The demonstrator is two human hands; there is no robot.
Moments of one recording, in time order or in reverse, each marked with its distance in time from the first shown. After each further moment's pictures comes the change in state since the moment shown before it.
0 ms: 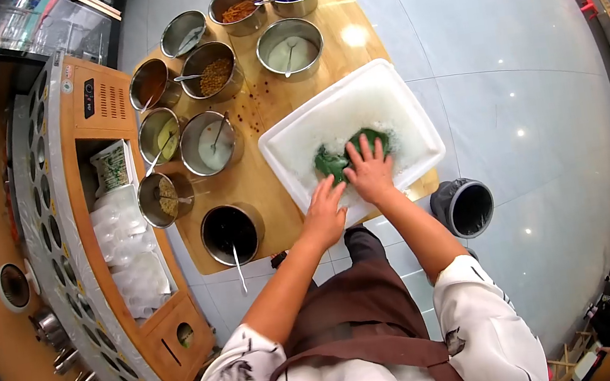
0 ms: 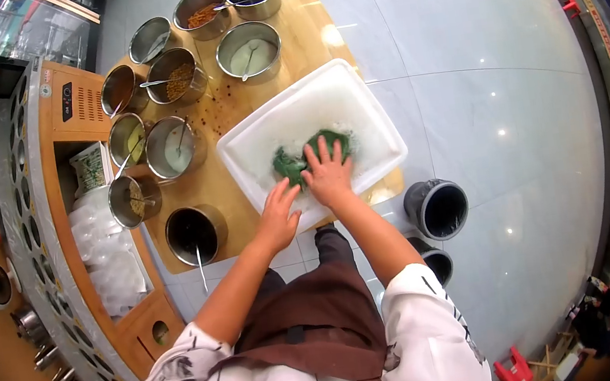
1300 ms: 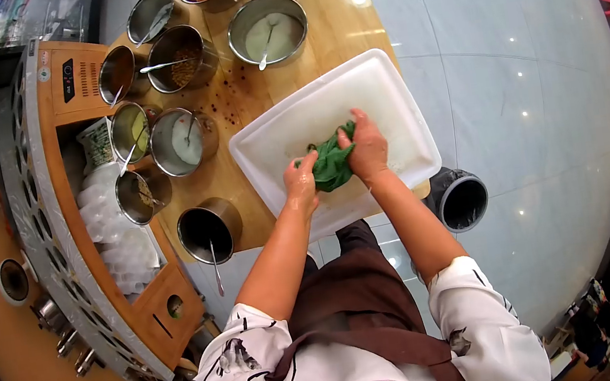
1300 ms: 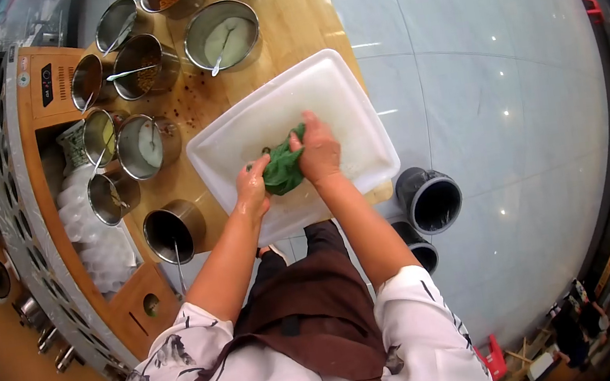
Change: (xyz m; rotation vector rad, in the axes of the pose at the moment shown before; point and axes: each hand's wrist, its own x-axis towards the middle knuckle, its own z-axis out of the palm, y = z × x) left_hand 0.105 -0.015 0.032 -1.287 0.362 -1.022; right_hand 0.072 0.031 -0.020 0.563 0.053 0.212
